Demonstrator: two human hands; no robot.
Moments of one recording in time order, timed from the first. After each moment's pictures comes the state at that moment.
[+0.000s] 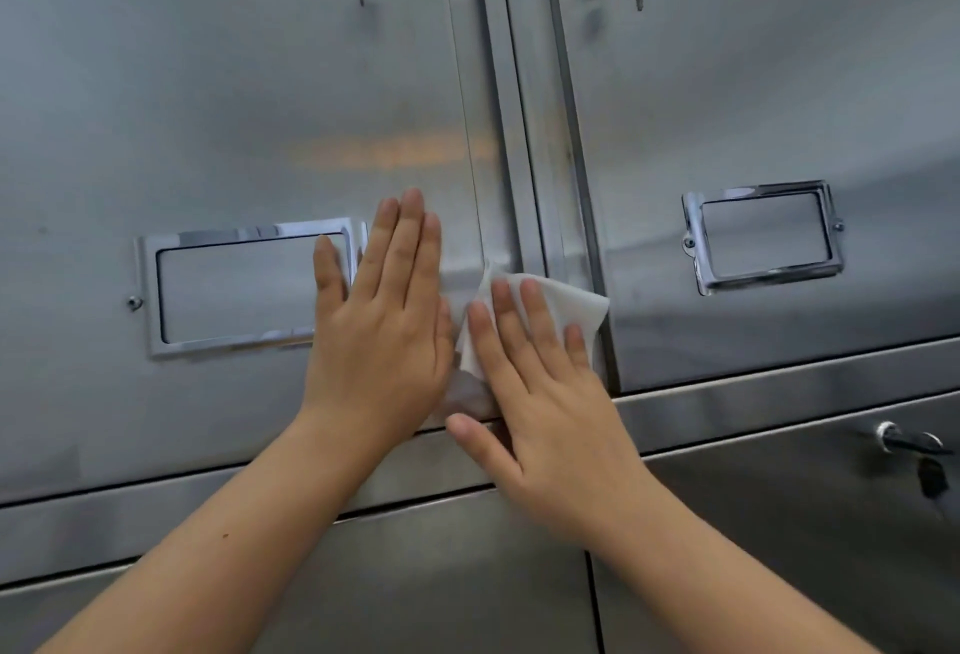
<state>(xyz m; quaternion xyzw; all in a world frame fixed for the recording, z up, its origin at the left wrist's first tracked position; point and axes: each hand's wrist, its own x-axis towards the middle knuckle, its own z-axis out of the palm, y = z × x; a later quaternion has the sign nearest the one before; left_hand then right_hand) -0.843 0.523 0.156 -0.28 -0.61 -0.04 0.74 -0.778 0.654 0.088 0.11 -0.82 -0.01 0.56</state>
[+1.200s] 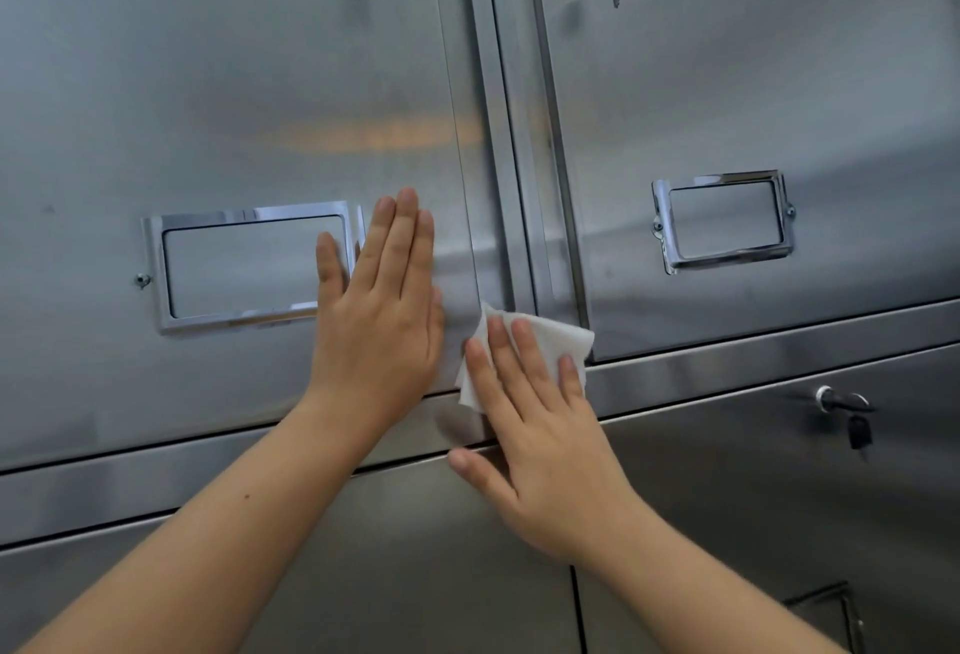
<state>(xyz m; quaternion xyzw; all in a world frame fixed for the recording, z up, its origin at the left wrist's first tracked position) -0.842 0.522 0.146 -0.30 -0.61 -0.04 0.73 -0.765 0.651 0.051 0.06 -0.85 -0.03 0.53</state>
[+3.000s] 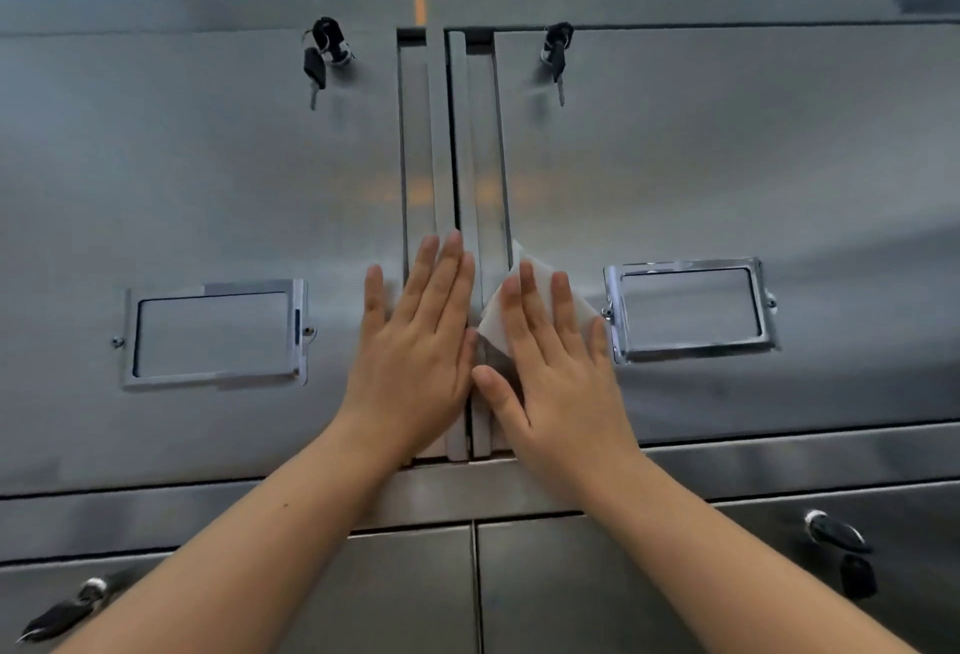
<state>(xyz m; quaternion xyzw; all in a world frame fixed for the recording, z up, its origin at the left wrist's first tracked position) -0.811 0.590 0.170 -0.28 -0.65 0.00 0.71 -0.754 0.726 0.134 0.12 -0.80 0.05 0.58</state>
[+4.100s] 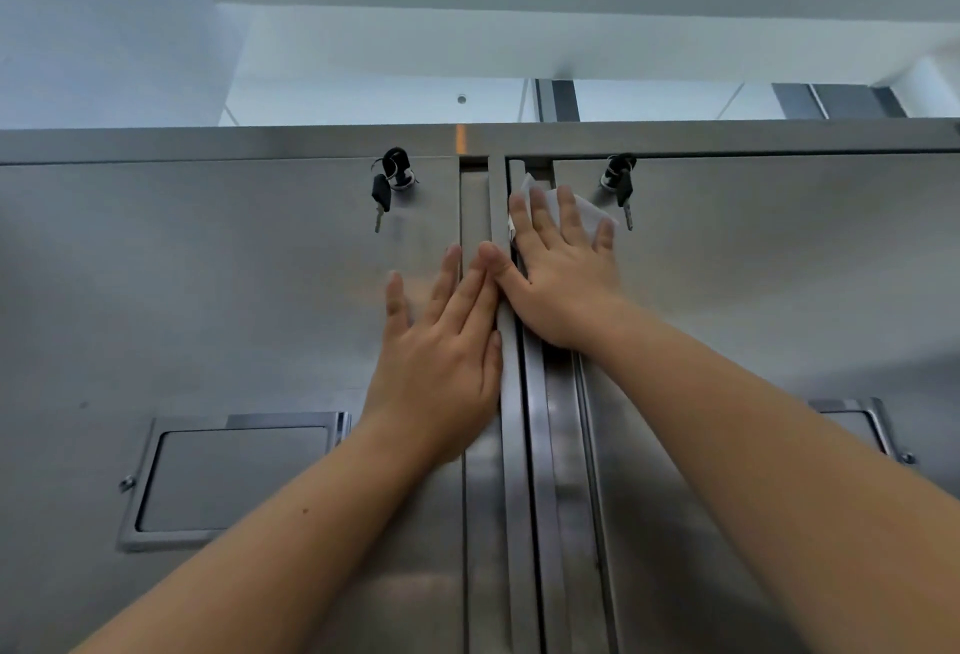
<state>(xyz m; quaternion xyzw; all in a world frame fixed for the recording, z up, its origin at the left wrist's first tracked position) -0.828 0.578 0.261 -0.28 -0.59 -0.05 0.75 -0.773 0.701 0.329 0.03 -0.83 -0.04 0.56</state>
